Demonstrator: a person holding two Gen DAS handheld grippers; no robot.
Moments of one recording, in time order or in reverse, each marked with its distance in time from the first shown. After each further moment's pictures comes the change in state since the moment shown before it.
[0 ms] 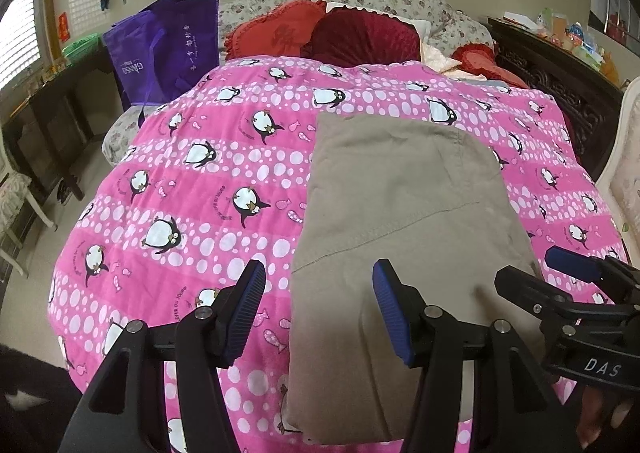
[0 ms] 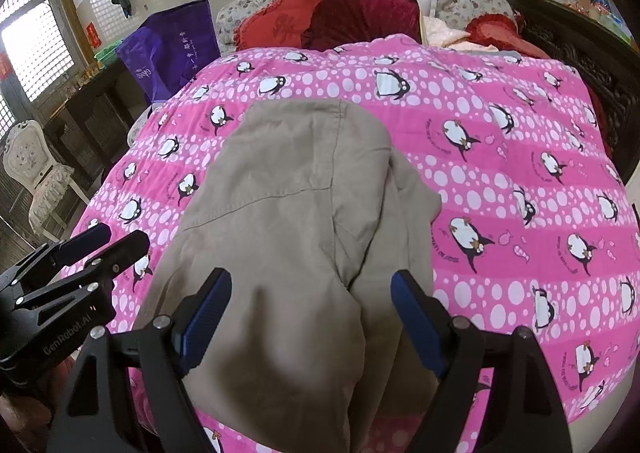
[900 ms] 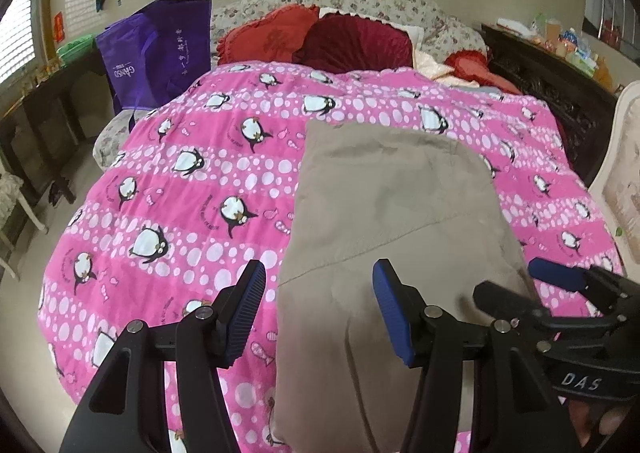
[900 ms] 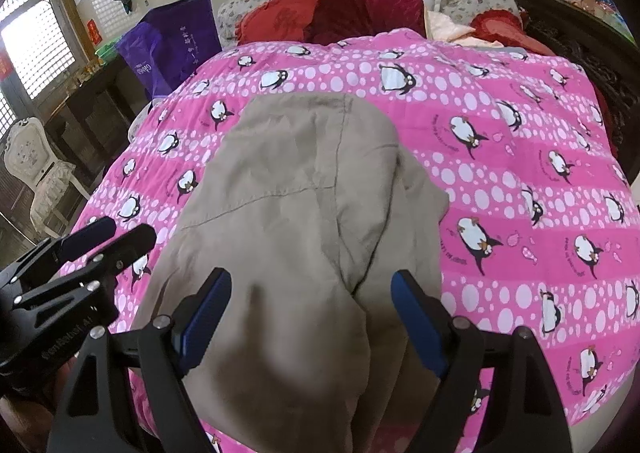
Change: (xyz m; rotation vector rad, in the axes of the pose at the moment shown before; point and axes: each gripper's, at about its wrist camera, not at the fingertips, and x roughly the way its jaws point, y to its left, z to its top) left arm 0.004 -0.001 0.007 -0.010 -0.031 -0.040; right arm 0.010 0.000 0.002 -0.004 0.020 0.007
